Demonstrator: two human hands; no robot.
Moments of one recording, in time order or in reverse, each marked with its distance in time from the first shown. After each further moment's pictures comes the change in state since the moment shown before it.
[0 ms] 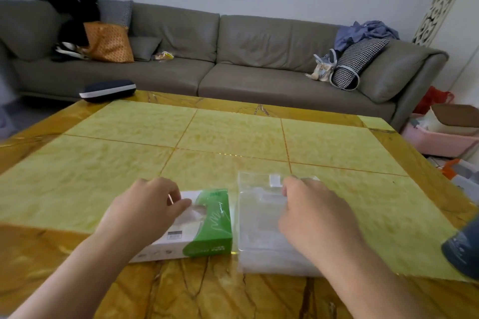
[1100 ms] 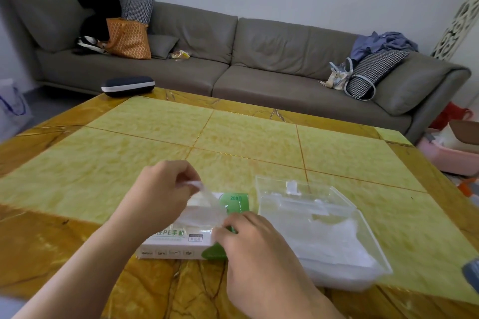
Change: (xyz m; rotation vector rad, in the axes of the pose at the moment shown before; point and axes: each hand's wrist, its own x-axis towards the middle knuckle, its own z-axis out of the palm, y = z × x) left_hand 0.003 -0.014 -0.015 -0.444 0.124 0.039; right_hand -0.016 -0.068 0.063 0.054 -0.081 -0.530
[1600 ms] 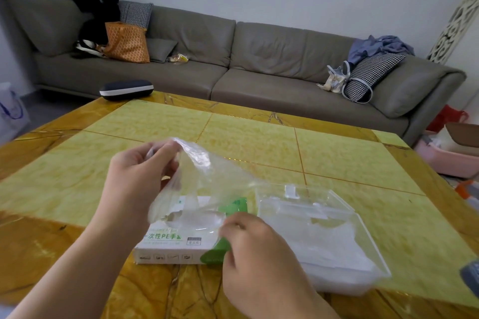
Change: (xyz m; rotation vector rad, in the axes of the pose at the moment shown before) left_hand -0.006 0.026 -0.018 -0.952 0.273 -0.279; right_hand -0.002 -0.001 -0.006 0.178 0.139 0.093
